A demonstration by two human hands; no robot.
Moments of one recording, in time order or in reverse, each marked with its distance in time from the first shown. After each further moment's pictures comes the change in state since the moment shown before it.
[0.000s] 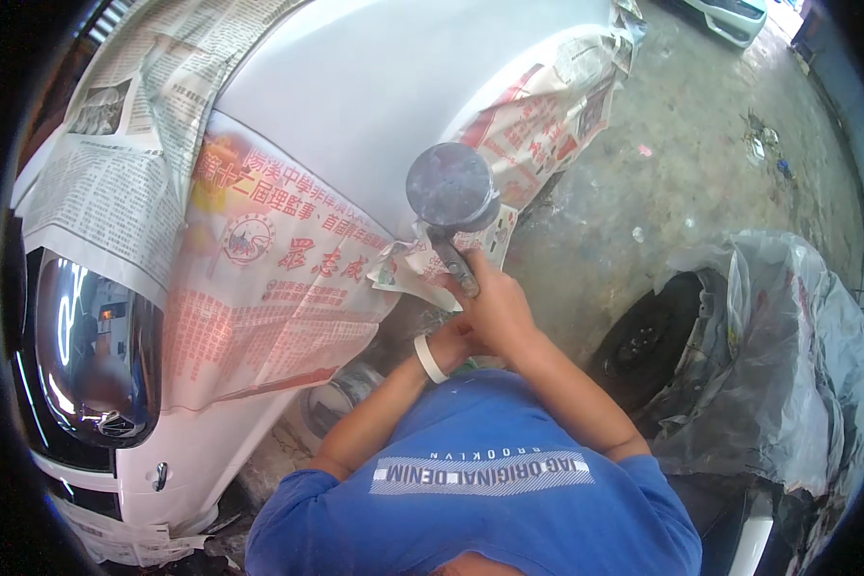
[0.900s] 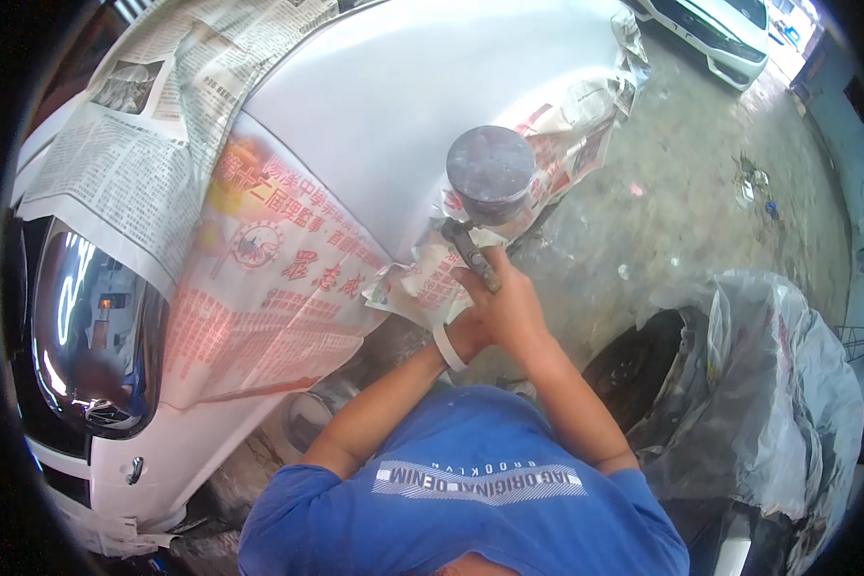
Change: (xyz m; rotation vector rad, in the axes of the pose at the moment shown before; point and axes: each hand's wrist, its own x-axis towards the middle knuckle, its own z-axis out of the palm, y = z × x) left_hand 0.058 0.036 0.019 0.205 -0.124 0.302; right_hand 0.027 -0.023 -0.031 0.093 0.057 0.019
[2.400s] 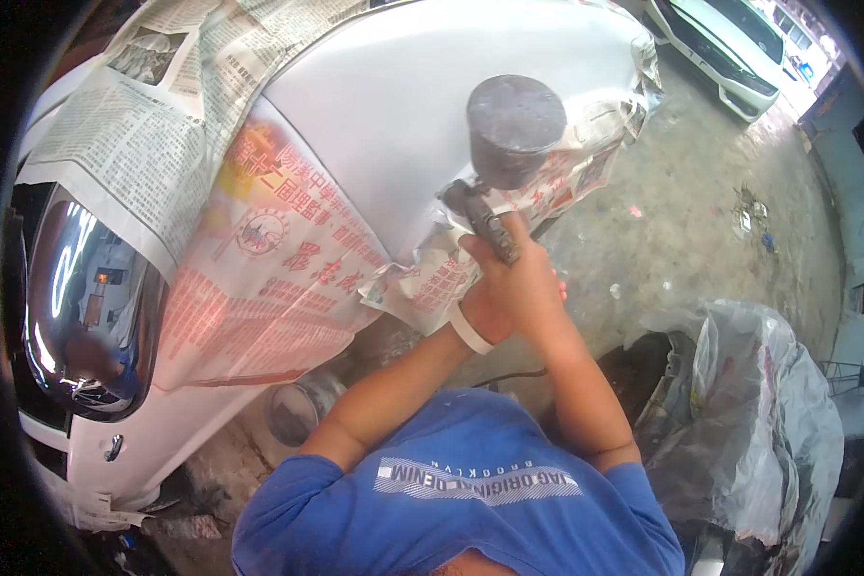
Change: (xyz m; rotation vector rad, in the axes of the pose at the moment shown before) left_hand 0.063 0.063 0.039 -0.781 -0.041 0.136; right_hand 0.038 -0.037 -0.021 0.081 0.015 -0.078
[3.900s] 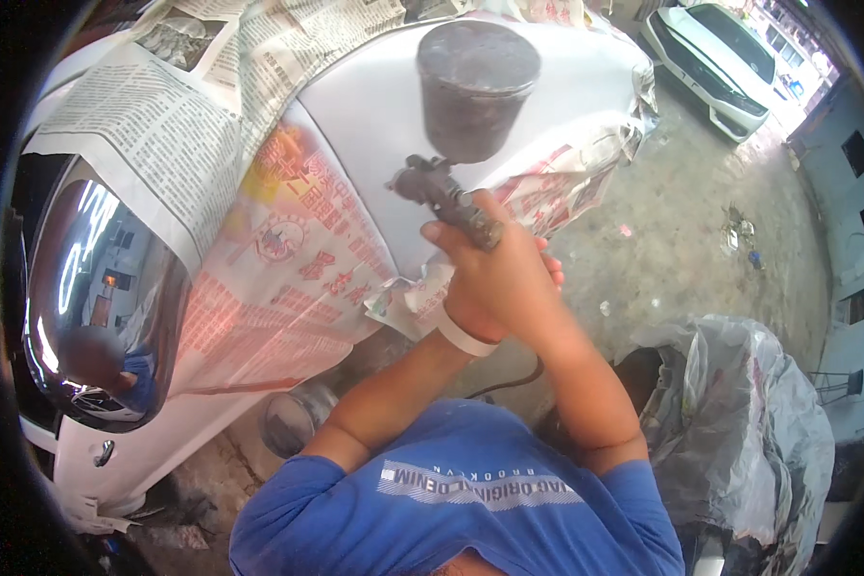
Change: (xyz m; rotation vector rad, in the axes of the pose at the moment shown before) left_hand -0.009 0.053 0.070 -0.133 -0.152 0.204; right_hand 0.006 -0.090 0.017 -0.026 -0.137 -0.049
